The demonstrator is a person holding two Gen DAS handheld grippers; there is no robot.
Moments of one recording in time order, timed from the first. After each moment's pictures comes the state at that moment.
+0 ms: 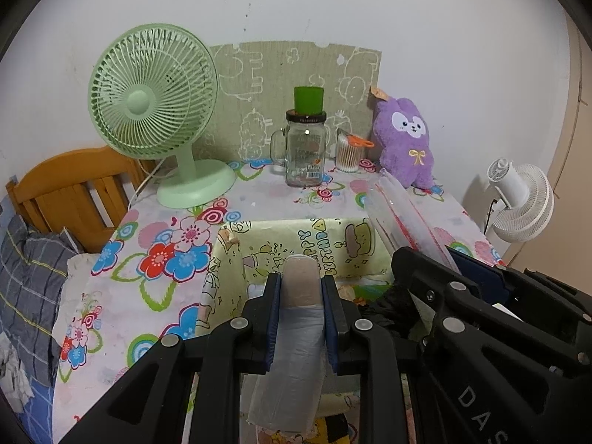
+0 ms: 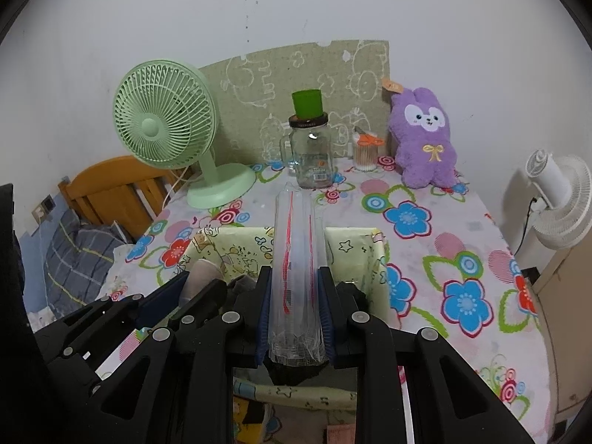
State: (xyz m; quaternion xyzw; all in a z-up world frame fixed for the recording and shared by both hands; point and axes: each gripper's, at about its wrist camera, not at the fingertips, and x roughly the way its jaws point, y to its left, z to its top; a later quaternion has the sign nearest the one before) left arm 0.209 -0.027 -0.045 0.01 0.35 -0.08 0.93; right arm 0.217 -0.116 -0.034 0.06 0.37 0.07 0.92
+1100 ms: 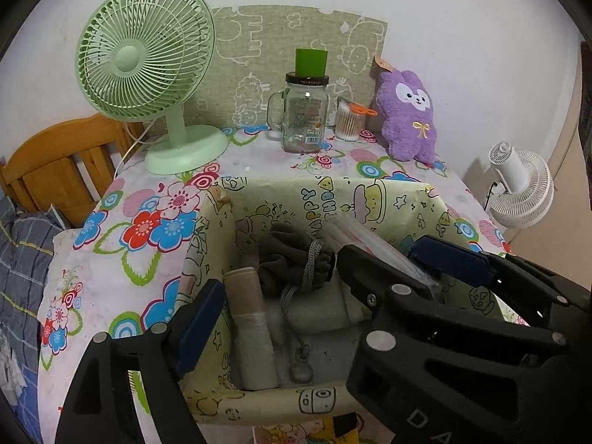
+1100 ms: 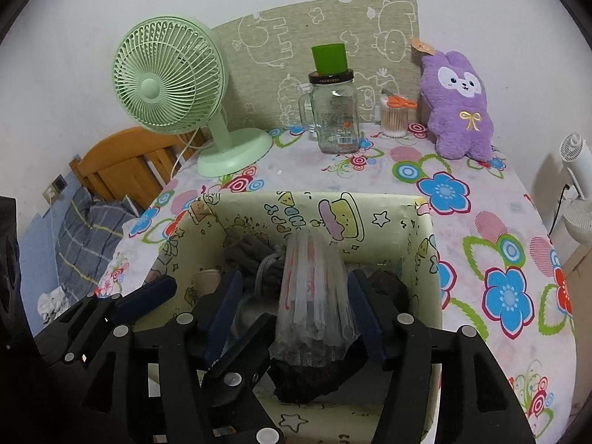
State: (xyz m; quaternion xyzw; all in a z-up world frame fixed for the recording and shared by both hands) left arm 0.217 -0.020 -0.070 0.00 0.39 -0.09 0.91; right arm 0.243 -0.106 -0.067 0.06 0.42 0.11 0.90
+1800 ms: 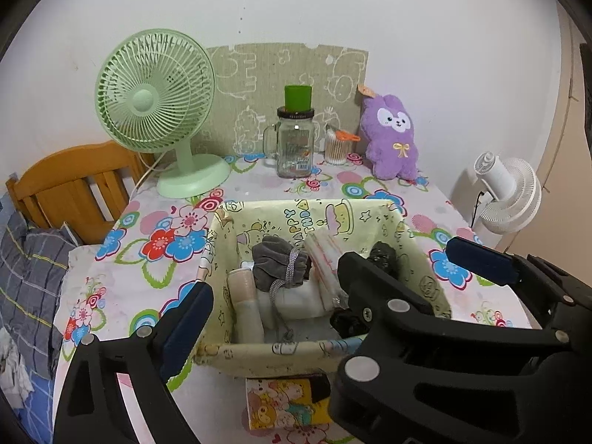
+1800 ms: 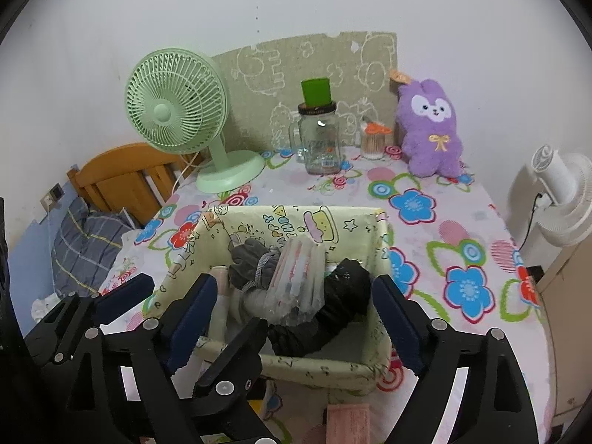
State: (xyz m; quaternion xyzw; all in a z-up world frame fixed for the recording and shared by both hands) left arm 0.167 -0.029 -0.034 0.01 0.35 -0.09 0.93; right arm 0.192 -0.118 -0.027 0.05 0.38 0.08 0.92
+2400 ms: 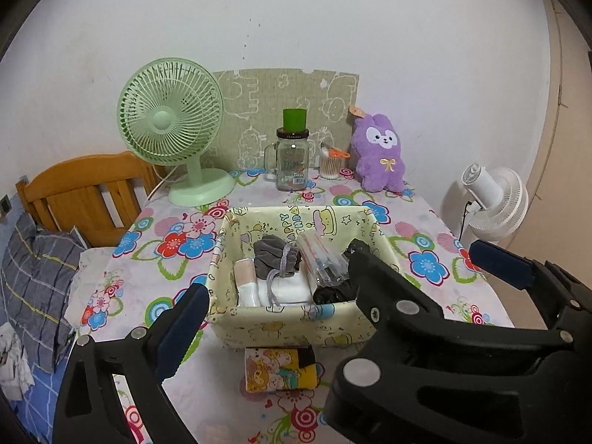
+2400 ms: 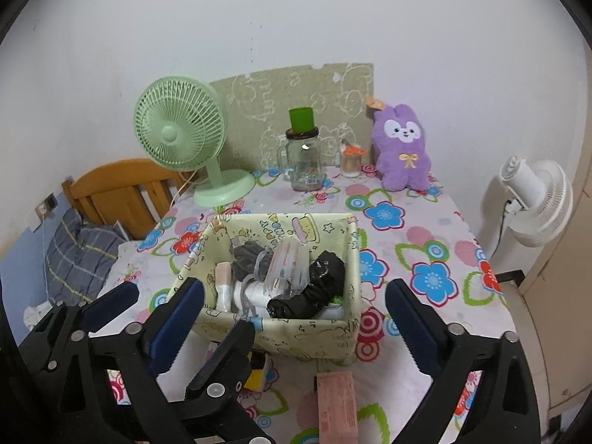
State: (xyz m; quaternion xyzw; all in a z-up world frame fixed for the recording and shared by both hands) left arm 0.113 -0.031 -0.009 0.01 0.32 -0.09 0.94; right arm 0.130 -0.122 0.005 0.04 0.34 0.04 0.94
